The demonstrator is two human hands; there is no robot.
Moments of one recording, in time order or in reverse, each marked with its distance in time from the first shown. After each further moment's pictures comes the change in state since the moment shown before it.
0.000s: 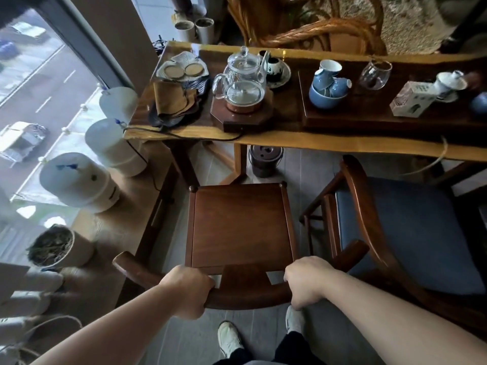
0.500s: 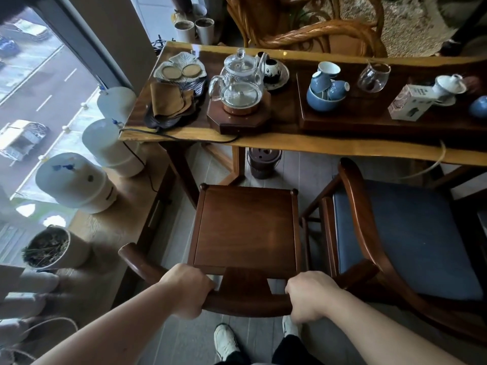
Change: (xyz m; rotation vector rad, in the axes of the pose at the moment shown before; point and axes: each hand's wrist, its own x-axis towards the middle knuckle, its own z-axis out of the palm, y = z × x) left_hand 0.012 0.003 -0.011 0.039 -0.018 0.048; right_hand -0.001 0.013 0.027 0.136 0.007 0.058
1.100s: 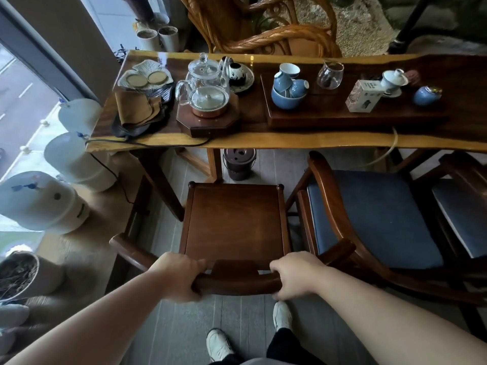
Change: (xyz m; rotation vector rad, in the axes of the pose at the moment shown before) left_hand 0.017 -0.005 -0.028 -0.077 0.065 -0.027; right_hand -0.015 0.016 -0.006 0.046 0.194 -0.010
